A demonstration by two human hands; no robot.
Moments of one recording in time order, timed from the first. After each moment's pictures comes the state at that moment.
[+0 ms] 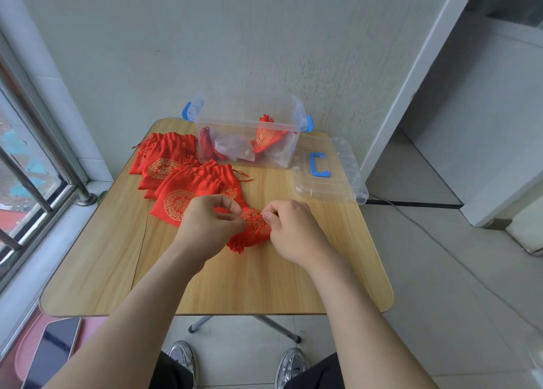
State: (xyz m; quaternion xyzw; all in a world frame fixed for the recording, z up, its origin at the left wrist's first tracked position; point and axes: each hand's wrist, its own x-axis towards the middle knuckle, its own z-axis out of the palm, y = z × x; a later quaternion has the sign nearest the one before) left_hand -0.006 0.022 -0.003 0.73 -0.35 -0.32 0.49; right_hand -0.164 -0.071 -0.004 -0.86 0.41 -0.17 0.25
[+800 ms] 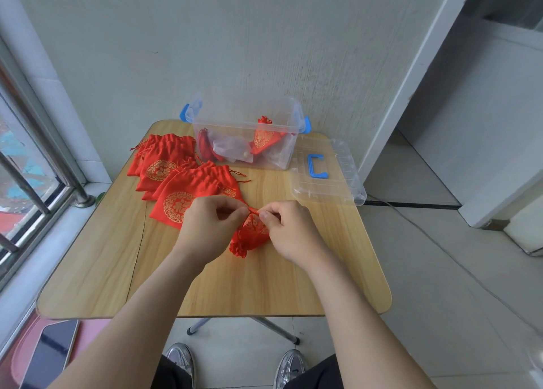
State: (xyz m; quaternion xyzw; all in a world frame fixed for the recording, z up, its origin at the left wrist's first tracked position) left_hand -0.011 0.020 -0.003 0.73 -0.41 -0.24 0.49; right_hand -0.163 -0.066 0.004 -0.80 0.44 -0.20 0.36
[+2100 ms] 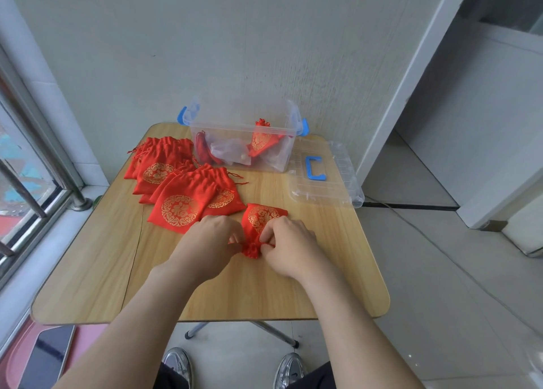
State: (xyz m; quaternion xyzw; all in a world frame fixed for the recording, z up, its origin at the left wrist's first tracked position) left_hand -0.001 0.018 -0.025 0.75 -0.62 -0.13 0.19; right_hand -0.167 -0.056 -0.002 -0.85 0.48 -0.03 0.22
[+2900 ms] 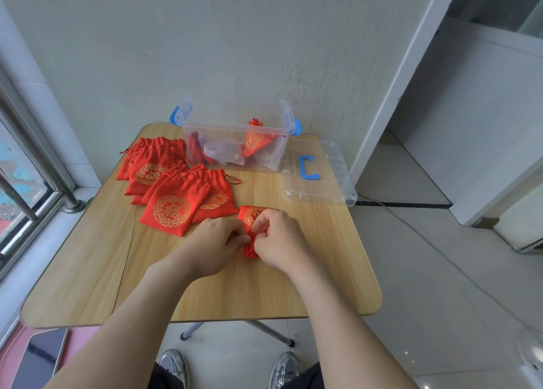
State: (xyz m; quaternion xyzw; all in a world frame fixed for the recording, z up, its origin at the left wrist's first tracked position) left_hand -0.007 0.008 -0.025 0.71 -0.64 -0.19 0.22; right_hand -0.162 -0.061 -0.010 -0.77 0.50 -0.14 0.36
